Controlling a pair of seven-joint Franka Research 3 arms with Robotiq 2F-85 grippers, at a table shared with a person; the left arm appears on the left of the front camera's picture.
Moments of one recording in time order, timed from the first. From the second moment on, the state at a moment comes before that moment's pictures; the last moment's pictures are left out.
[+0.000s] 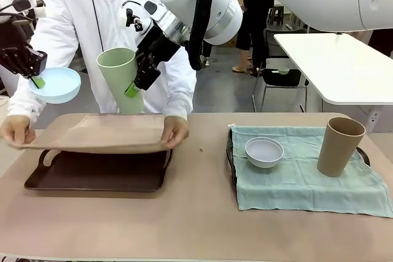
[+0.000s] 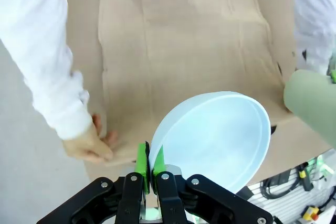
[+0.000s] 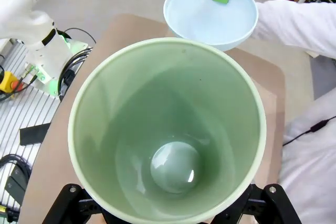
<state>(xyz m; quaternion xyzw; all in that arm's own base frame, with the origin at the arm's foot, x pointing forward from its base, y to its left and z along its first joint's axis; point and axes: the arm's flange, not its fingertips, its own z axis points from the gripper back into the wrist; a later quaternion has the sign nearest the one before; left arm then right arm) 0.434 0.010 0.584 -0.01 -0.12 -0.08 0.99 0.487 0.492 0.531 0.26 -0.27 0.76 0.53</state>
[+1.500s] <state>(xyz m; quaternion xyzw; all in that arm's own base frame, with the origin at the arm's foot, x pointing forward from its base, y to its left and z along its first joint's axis) 0.434 0.010 0.584 -0.01 -0.13 -0.08 0.99 0.487 0.492 0.532 0.26 -0.27 0.76 0.53</state>
